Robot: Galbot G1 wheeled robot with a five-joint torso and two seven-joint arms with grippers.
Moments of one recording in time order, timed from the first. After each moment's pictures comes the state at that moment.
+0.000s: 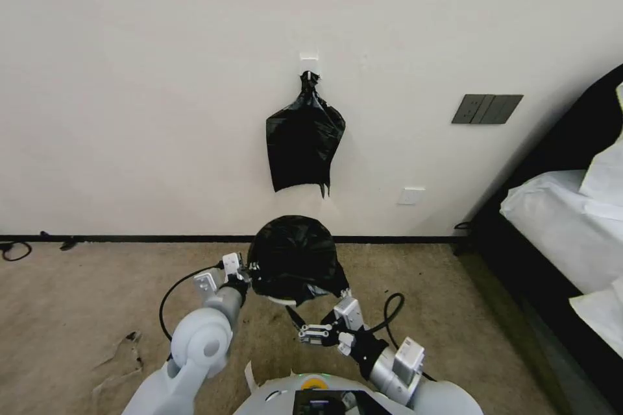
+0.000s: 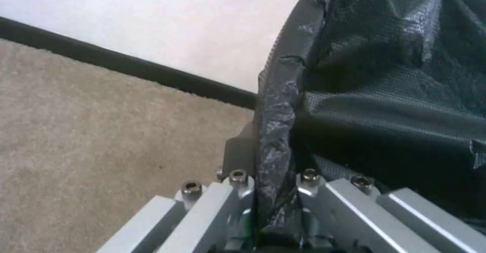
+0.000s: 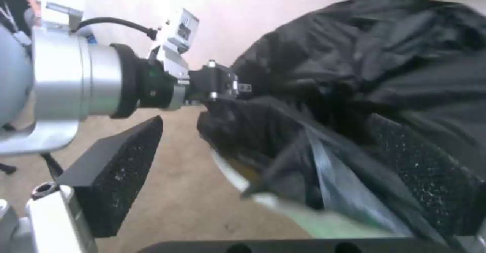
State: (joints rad) left arm 1.47 -1.13 -0.34 -2.30 -0.96 0.48 -0.62; right arm -1.71 0.97 0.07 2.50 0.30 -0.26 0.01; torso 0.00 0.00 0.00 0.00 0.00
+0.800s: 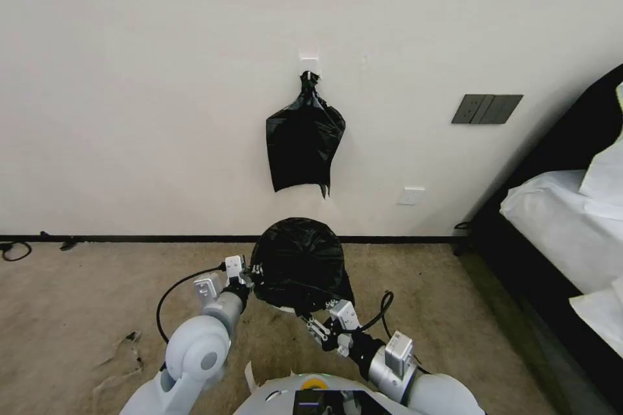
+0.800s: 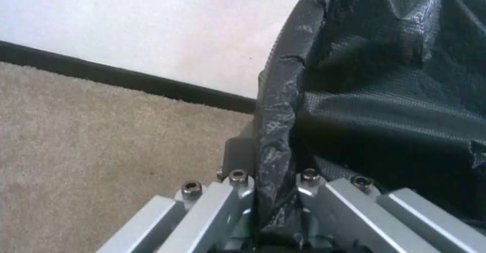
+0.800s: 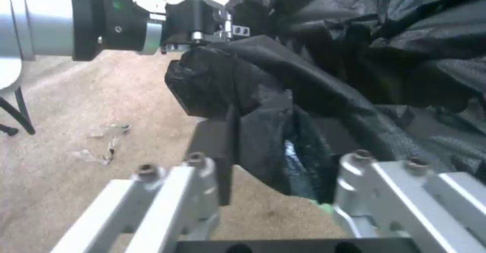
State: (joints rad) left arm 1.50 -1.11 -0.34 -2.34 -0.92 0.48 -0.58; right arm -1.67 0.91 0.07 2.48 0.35 -0.35 0.02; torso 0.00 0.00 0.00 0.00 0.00
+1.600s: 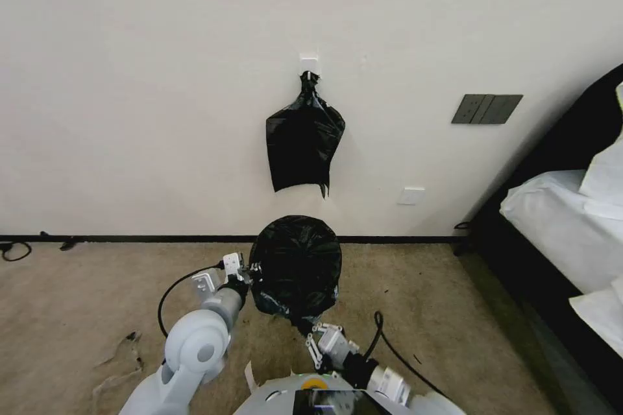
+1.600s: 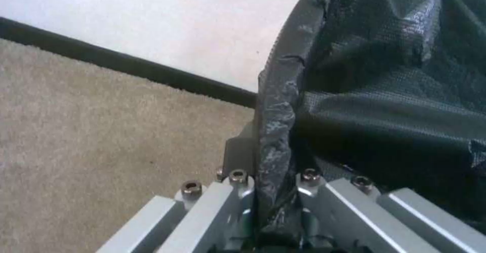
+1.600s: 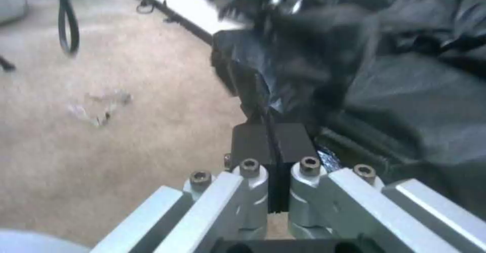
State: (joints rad) left arm 1.46 -1.13 -0.36 -2.35 -1.02 0.52 -0.65; right arm -1.71 0.87 -0.02 2.38 -0.01 -0.13 -0.06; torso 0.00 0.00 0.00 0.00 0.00
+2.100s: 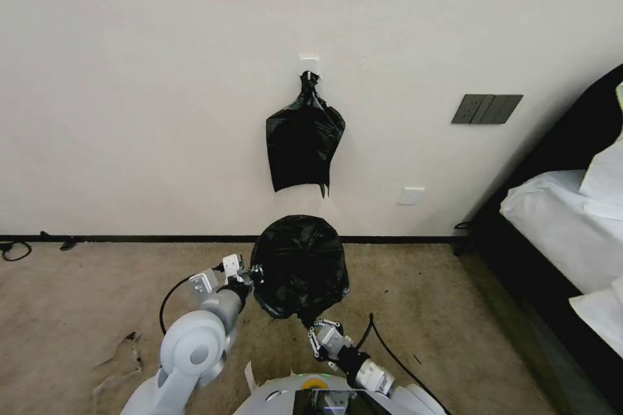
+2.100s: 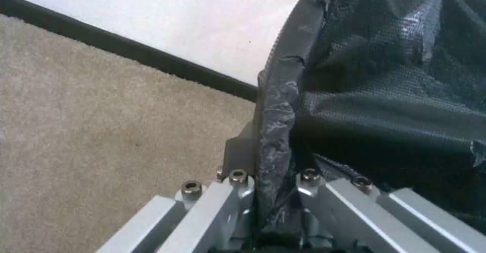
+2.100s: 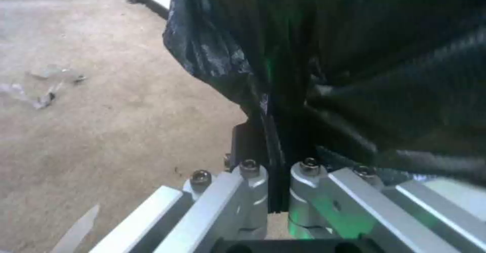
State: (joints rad) left arm 1.47 -1.15 -0.38 -2.38 -1.12 0.54 -0.70; right arm -1.64 0.97 -0.03 2.20 -0.06 -0.06 -0.02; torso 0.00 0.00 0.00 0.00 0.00
